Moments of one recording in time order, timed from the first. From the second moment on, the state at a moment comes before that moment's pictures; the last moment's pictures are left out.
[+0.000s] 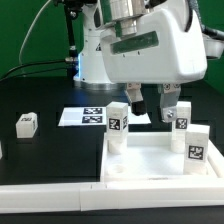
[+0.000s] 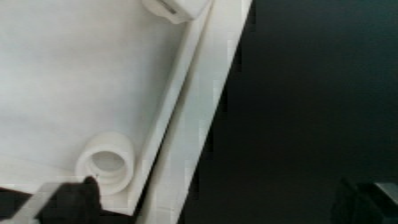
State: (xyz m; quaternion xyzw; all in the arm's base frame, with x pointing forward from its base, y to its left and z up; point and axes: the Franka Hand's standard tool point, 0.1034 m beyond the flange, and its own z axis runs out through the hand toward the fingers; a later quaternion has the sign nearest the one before) arm 0.653 0.023 0.117 -0.84 0.53 -0.05 0.10
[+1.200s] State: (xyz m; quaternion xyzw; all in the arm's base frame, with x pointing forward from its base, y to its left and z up) arm 0.552 -0.104 0.098 -1.00 0.08 0.02 0.04
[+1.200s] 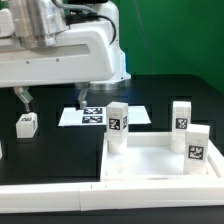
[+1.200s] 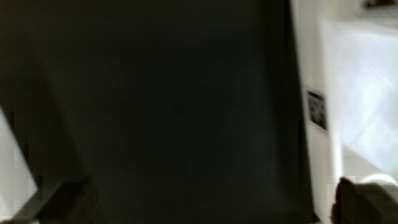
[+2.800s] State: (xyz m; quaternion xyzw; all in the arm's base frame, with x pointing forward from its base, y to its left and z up) arm 0.474 -0.152 0.046 -0.92 -0.04 0.38 0.04
